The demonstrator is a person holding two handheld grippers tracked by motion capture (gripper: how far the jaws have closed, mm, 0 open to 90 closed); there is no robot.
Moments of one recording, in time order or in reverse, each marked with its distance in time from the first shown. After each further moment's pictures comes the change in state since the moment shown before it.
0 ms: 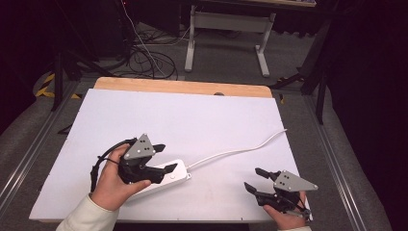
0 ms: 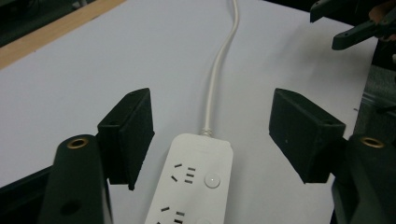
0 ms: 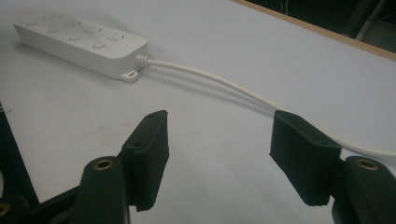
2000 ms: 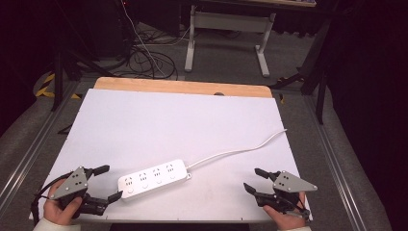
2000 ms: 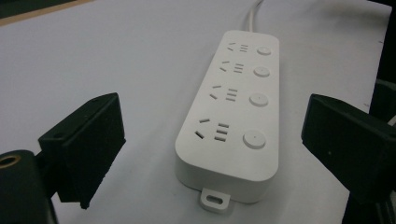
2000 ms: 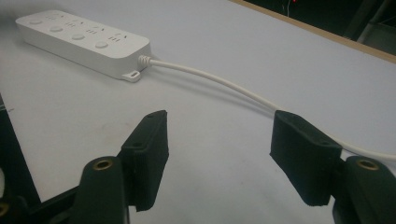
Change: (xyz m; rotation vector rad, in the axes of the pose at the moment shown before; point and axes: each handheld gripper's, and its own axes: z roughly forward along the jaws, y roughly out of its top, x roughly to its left) left arm 0.041 -0.163 -0.060 -0.130 0.038 -0.036; right arm 0.002 0.000 0.000 -0.003 0.006 -0.004
